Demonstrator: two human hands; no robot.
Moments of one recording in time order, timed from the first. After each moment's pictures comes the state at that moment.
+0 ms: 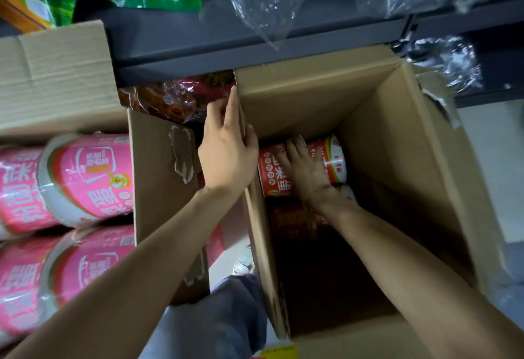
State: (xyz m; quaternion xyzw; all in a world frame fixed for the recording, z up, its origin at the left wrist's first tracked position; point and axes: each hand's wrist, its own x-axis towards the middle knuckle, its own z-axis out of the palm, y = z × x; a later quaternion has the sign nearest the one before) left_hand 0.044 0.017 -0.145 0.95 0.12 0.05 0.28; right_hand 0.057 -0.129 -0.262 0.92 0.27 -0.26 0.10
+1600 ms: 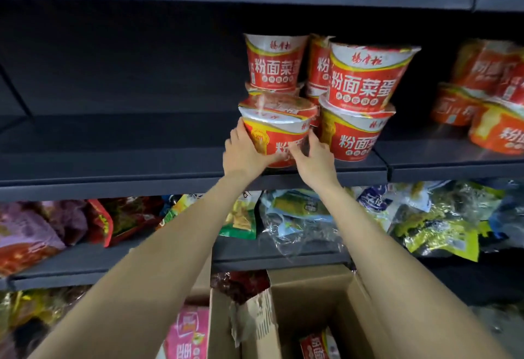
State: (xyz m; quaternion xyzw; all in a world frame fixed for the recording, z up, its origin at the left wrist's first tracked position) left_hand 0.169 0.089 0.199 0.89 0.07 0.20 0.40; right_hand 0.180 -0.054 0.198 0.90 0.06 0.09 -0.42
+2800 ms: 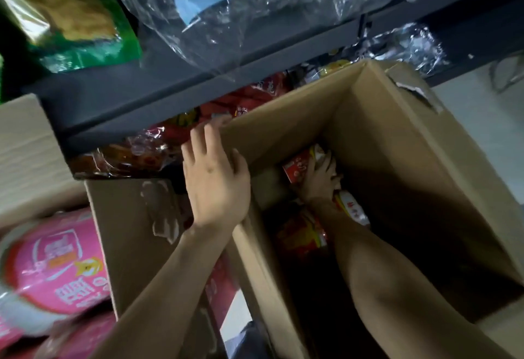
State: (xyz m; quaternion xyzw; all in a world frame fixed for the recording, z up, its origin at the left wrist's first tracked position) left_hand 0.066 0.009 -0.145 0.96 0.06 0.05 0.28; right_hand 0.067 -0.152 -0.355 0.94 -0.18 -0.26 -0.10
